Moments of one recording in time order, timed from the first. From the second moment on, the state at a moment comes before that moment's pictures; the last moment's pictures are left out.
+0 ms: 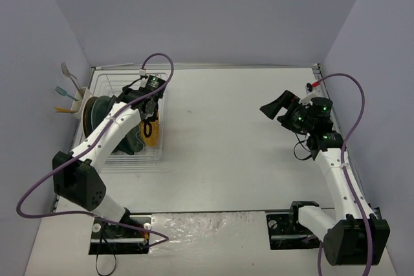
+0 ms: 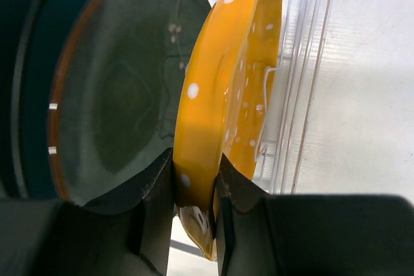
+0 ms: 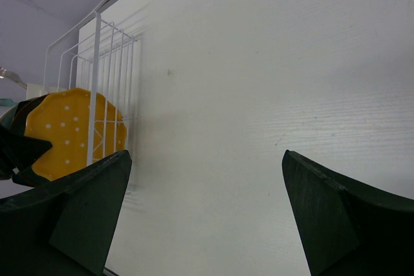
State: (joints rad) left arm -0.44 1.53 1.43 -0.96 -0.51 -0.32; right arm -0.02 1.02 0.81 -0.24 -0.42 0.62
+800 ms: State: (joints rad) left arm -0.43 1.25 1.40 -0.80 -0.40 -0.26; right arm -0.06 1.04 0.95 -0.28 -0.41 0.51
